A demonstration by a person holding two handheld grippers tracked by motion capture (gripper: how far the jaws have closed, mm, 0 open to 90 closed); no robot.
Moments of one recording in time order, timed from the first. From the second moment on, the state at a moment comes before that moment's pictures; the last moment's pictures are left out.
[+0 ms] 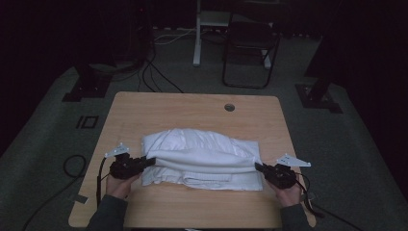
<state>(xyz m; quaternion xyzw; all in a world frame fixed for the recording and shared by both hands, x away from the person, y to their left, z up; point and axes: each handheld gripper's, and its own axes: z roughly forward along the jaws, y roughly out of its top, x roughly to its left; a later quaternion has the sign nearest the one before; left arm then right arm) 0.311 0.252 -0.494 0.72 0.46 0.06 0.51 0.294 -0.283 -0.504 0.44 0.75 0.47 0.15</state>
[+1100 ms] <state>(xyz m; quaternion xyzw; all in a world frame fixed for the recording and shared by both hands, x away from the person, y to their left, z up) 0.298 0.161 -0.520 0.80 0.41 0.12 0.41 0.290 -0.186 -0.517 0.39 0.81 0.38 0.22</state>
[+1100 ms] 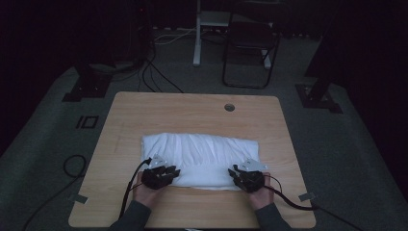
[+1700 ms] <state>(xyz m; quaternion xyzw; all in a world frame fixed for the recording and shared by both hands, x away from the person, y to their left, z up) 0.306 0.182 -0.536 0.77 0.48 0.16 0.38 0.298 -0.195 -0.543 0.41 0.81 0.36 0.22</state>
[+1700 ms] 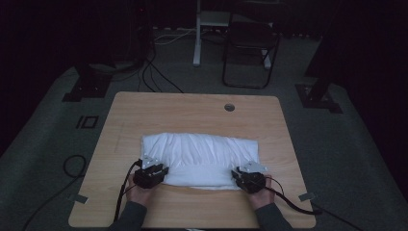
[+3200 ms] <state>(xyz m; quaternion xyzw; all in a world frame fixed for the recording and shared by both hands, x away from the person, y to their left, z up) 0.322 0.207 -0.541 0.72 0.57 0.19 0.35 0.297 -0.198 -0.545 0.39 0.81 0.37 0.21</state>
